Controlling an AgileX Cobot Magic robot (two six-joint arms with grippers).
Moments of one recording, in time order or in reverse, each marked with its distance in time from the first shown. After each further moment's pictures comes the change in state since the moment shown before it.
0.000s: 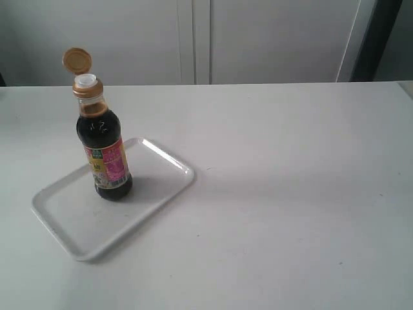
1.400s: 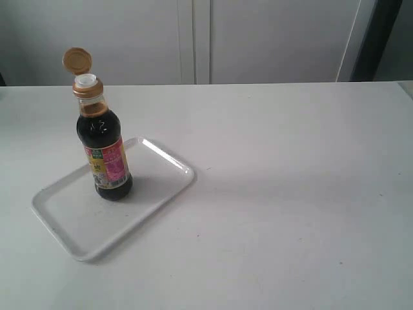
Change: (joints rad) left arm 0.000 -0.262 0.144 -0.108 -0.073 0.089; right arm -0.001 -0.189 0.103 0.044 -0.021 -0.014
